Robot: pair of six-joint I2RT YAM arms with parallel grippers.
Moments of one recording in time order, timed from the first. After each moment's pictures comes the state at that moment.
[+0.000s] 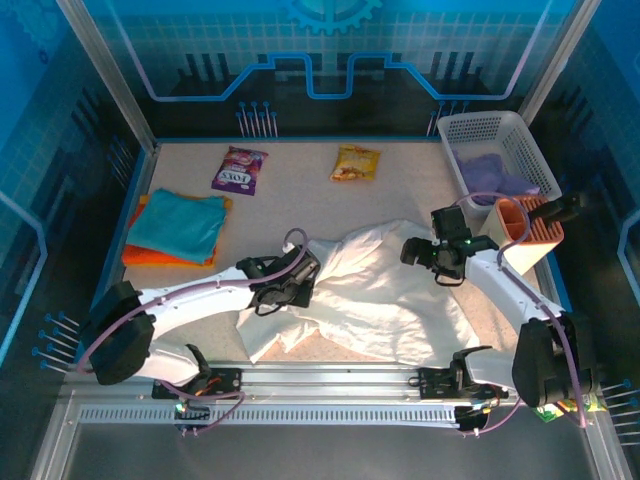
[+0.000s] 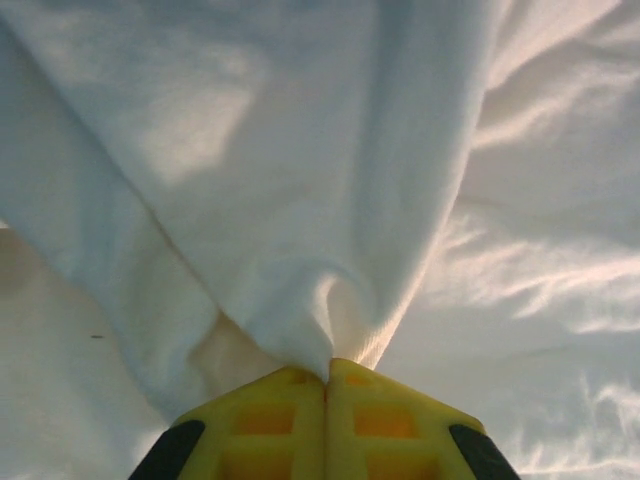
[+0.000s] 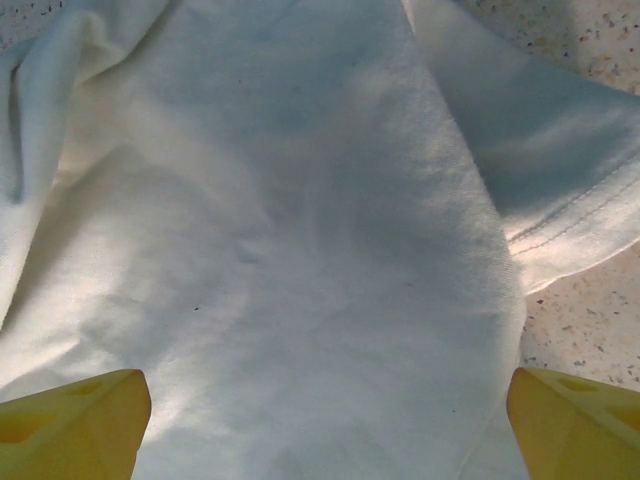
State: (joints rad) left arm -0.86 1.39 0.84 -0.59 -0.14 -0.68; right arm 0.19 1.25 0.78 -0.64 -0.01 0.49
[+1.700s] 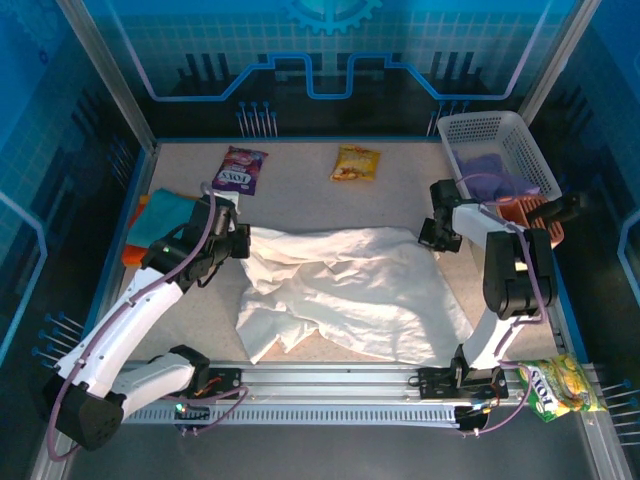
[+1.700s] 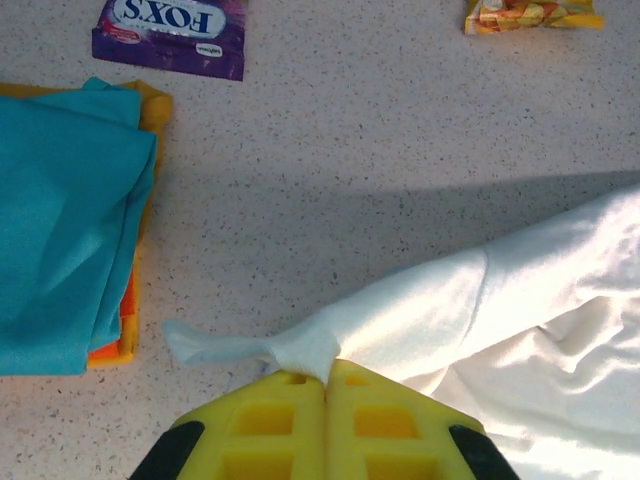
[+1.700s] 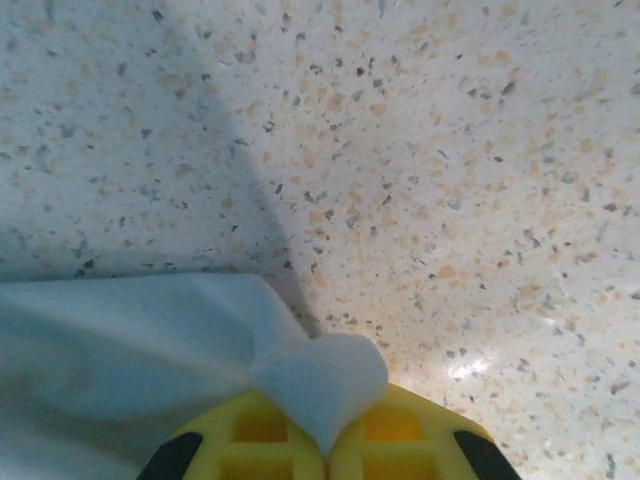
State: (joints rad) left arm -0.40 1.03 1.01 -0.78 -0.18 -0.35; right arm 0.07 1.75 1.09 -0.64 0.11 0.47
